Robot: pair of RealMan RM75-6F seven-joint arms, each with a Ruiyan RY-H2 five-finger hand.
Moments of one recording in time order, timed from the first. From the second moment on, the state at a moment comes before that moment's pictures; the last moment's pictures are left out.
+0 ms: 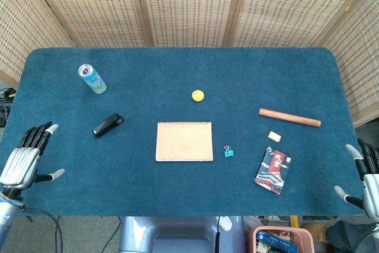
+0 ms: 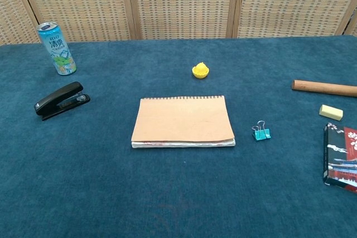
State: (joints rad) left arm -0.21 -1.09 -0.10 -1.74 1.43 1.26 0.01; right arm -0.01 -1.04 0.07 -1.65 -1.54 1.59 -0.03
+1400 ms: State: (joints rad) left arm -0.78 -1.76 -0.34 -1.06 0.50 0.98 0.39; right arm 0.04 -1.08 0.13 -1.55 -1.34 1.44 -0.01
